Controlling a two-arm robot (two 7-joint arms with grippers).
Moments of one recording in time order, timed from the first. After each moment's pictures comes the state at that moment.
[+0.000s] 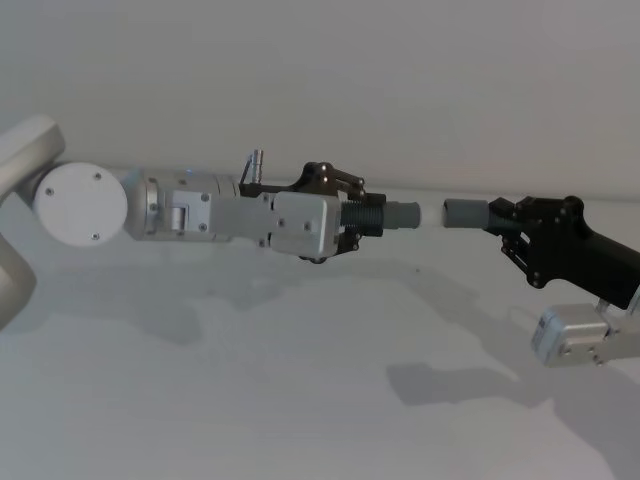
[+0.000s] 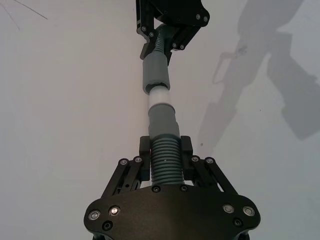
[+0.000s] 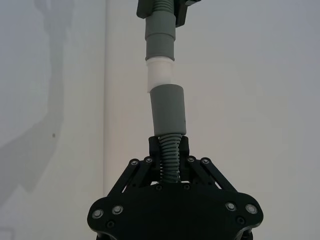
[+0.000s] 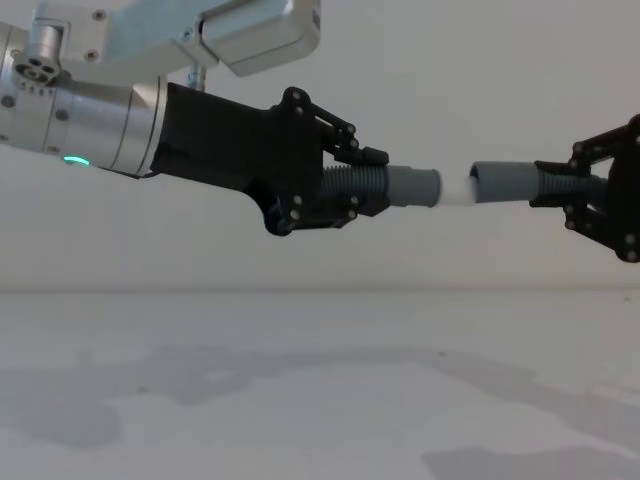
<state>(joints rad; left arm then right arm) -0.76 0.54 0.74 -1.47 0.12 -0.30 -0.72 0.42 0.68 -0.47 -1.49 -0.67 -0.54 0.15</state>
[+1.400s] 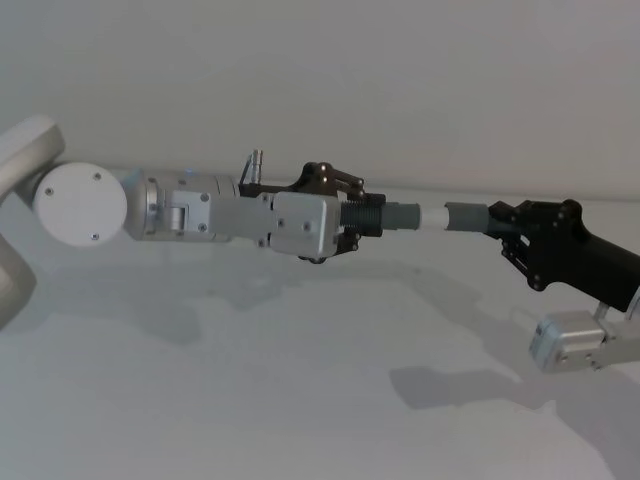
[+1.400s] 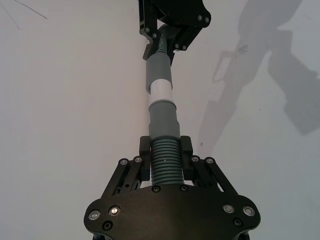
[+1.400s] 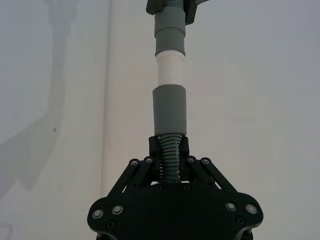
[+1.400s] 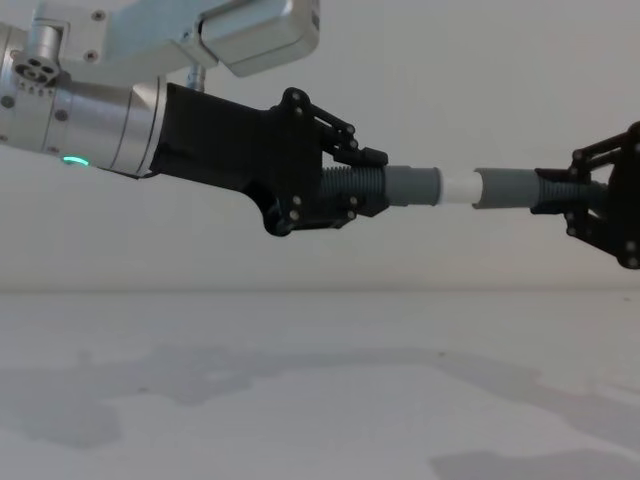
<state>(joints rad) -0.76 0.54 0.74 -1.47 0.12 -0.30 -0.72 0.43 0.70 -0.50 -1.48 -0.70 -0.53 0.11</state>
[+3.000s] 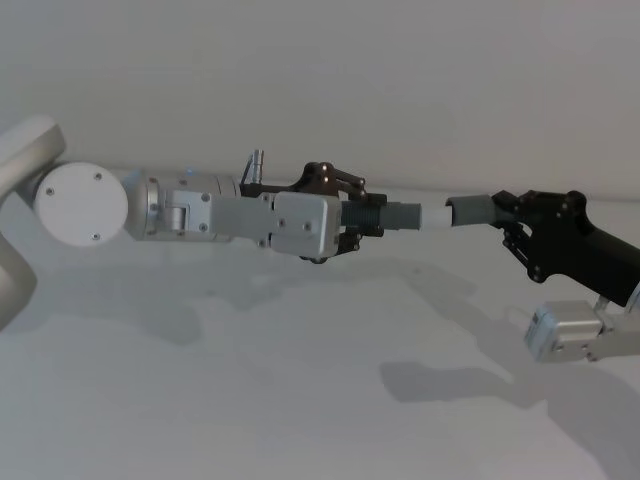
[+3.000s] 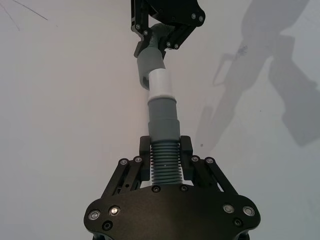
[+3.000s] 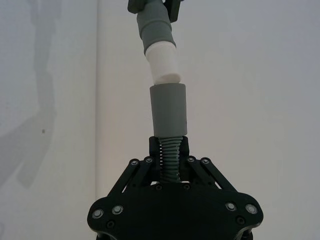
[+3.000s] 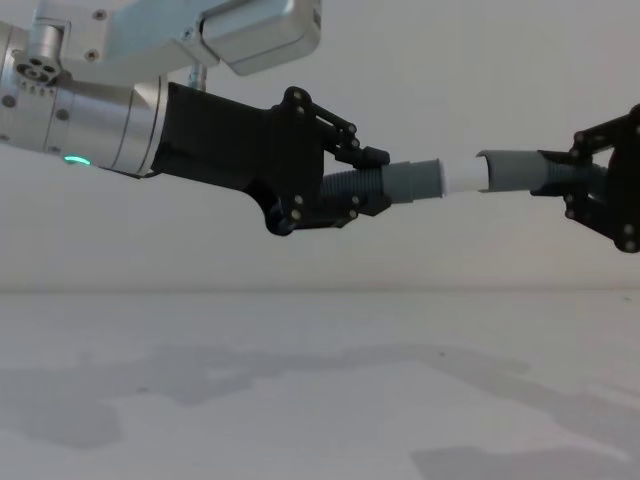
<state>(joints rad) -0.76 0.54 0.74 -1.47 0.12 -0.30 -0.72 0.40 0.69 -0.48 -1.53 -0.69 -0.47 0.12</state>
